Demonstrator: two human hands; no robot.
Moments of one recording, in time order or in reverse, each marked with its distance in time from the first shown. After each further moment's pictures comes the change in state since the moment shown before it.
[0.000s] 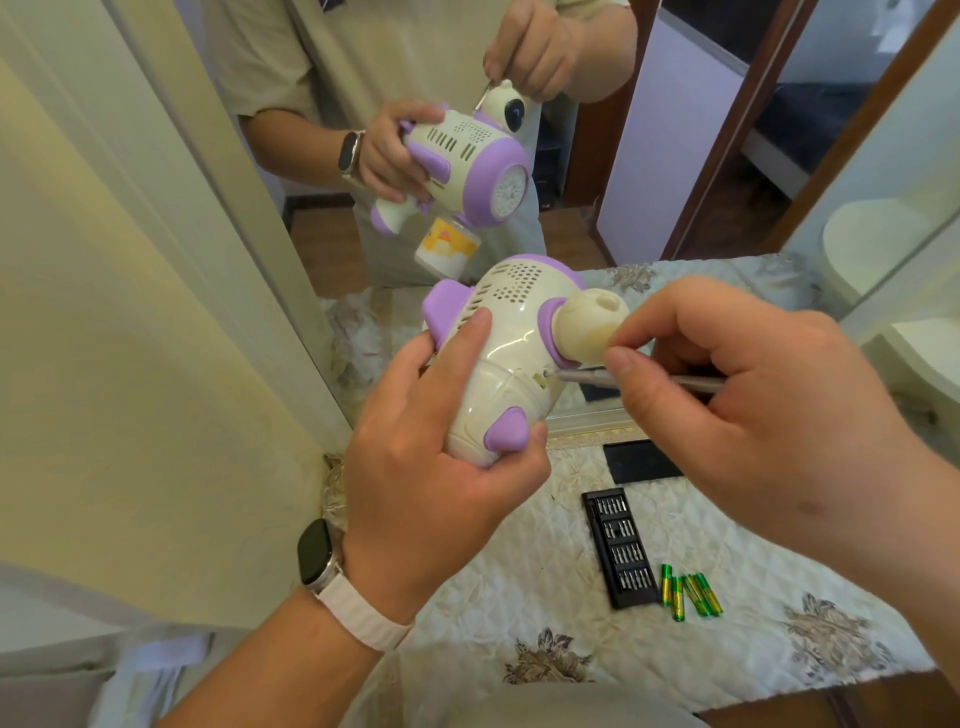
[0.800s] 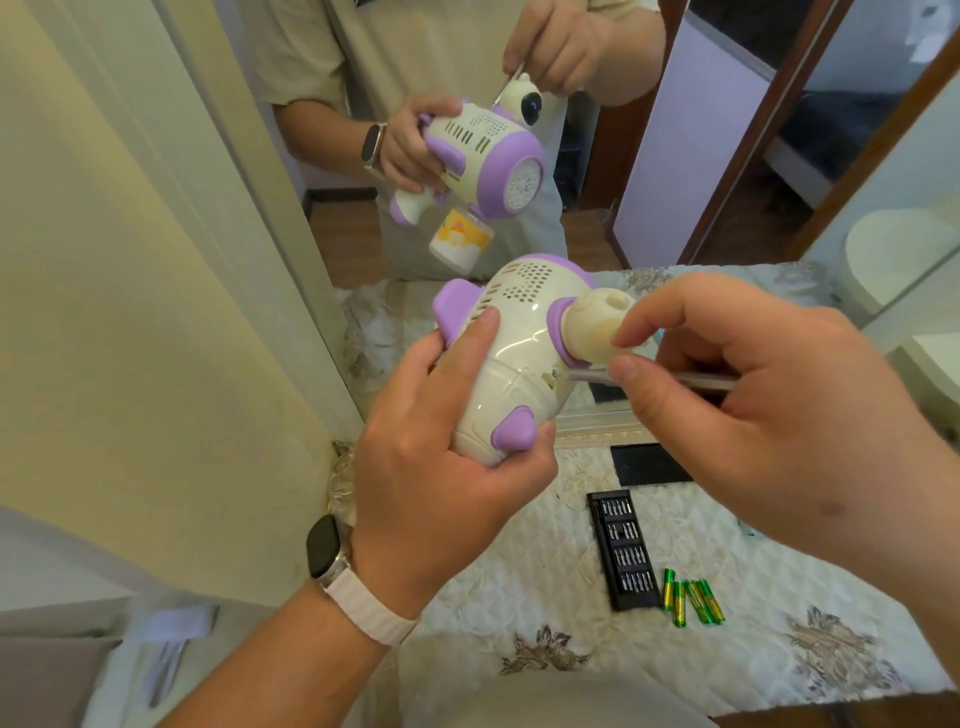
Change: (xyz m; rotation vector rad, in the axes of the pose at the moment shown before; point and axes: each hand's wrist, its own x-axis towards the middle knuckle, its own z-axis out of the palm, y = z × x) left_hand -0.009 0.001 0.000 -0.009 0.023 -0.024; right_hand -0.002 -0.001 -0.003 0.008 -0.076 -0.027
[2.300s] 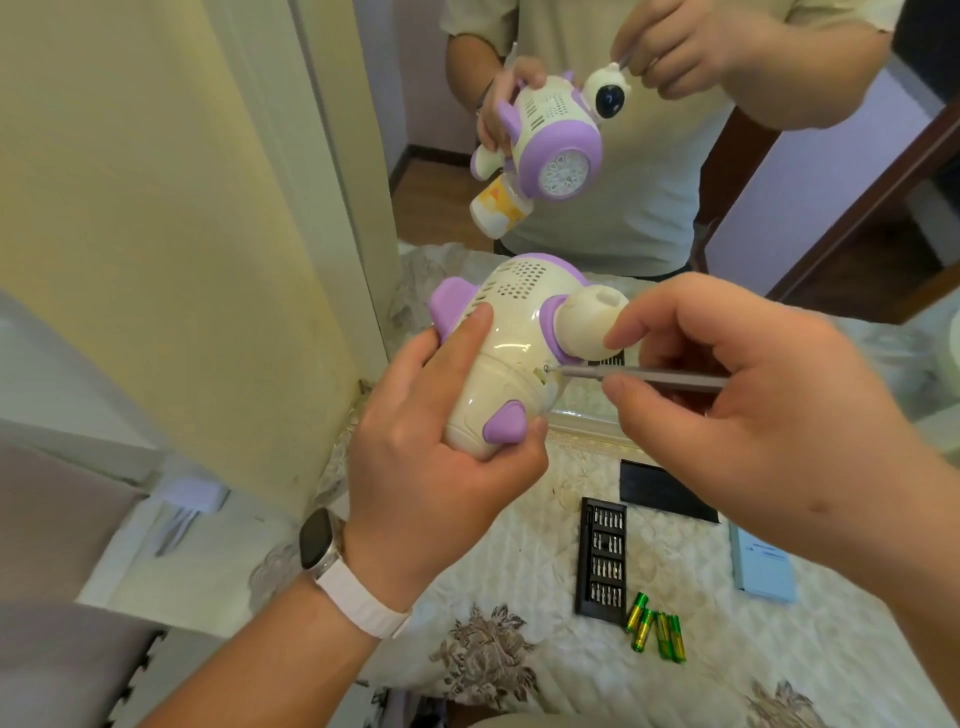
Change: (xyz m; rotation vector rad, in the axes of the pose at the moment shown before) left_hand -0.027 0.032 0.015 0.144 0.174 -0.215; right_hand 0.013 0.029 -0.013 0.161 -0.198 -0.099
